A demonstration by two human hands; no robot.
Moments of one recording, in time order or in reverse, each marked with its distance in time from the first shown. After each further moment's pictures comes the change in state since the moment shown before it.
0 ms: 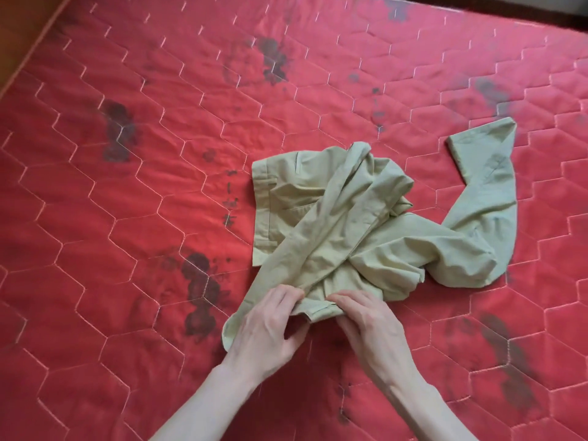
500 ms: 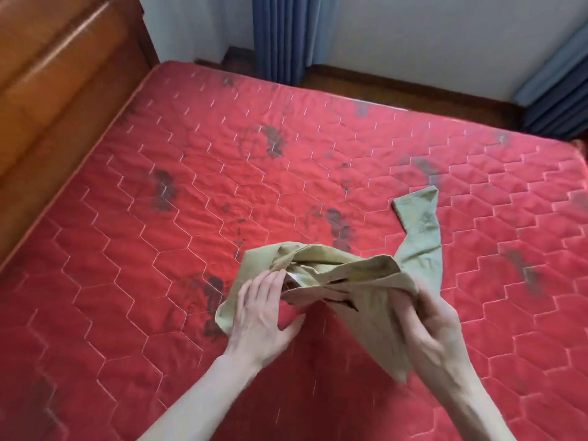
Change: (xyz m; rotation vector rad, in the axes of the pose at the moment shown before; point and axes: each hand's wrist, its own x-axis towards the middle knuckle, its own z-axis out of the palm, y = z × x) left_hand -0.013 0.126 -0.111 0.220 0.174 -0.083; right_hand -0.035 -0.131 -0.253 0.618 0.211 0.163
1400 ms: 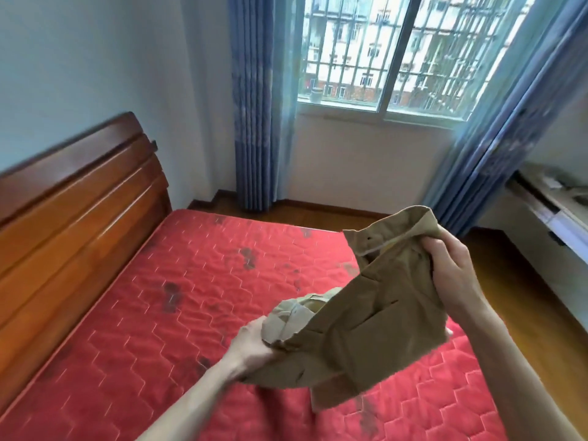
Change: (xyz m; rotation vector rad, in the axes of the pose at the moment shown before) left_hand -0.050 0.232 -0.288 -0.414 -0.247 -0.152; right_hand -0.075 -0.349 -0.254 0.109 0.271 -0.260
